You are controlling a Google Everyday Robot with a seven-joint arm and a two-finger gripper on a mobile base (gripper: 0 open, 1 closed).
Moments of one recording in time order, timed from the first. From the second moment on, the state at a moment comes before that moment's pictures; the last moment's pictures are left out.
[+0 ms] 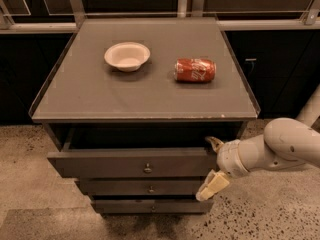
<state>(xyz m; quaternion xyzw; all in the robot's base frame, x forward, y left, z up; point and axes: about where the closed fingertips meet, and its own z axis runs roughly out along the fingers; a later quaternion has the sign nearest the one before) 0.468 -0.147 0.644 -0.55 0.75 0.21 0.30</state>
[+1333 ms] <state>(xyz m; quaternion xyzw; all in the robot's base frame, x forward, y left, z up) 0.445 -0.139 0.648 -0.54 0.74 0.25 0.30</state>
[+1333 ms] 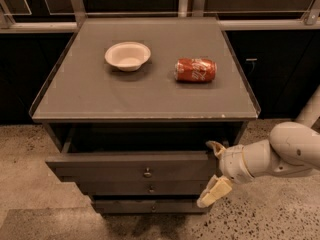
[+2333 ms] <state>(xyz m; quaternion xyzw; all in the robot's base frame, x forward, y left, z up) 0.466 -0.135 0.682 -0.56 0.73 0.23 0.33</state>
